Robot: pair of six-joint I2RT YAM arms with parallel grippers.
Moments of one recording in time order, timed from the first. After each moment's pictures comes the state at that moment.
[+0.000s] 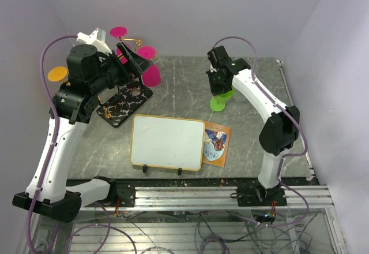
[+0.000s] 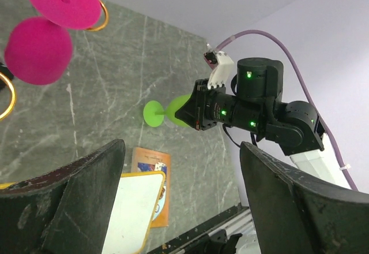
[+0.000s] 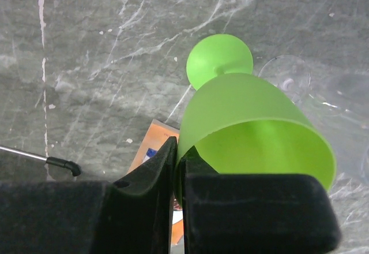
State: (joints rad) left arm -0.30 1.15 1.57 -0.64 0.21 -0.76; right arm 0.47 1.89 1.82 -0.99 0.15 0.22
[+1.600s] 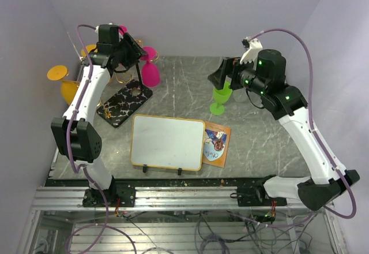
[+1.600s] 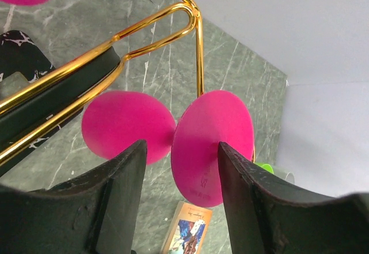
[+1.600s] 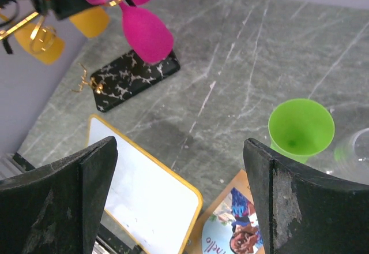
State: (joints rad) left arm -0.15 1.72 1.77 -0.57 0.17 -0.76; right arm 0.46 1.27 1.51 -0.58 -0.15 0.28
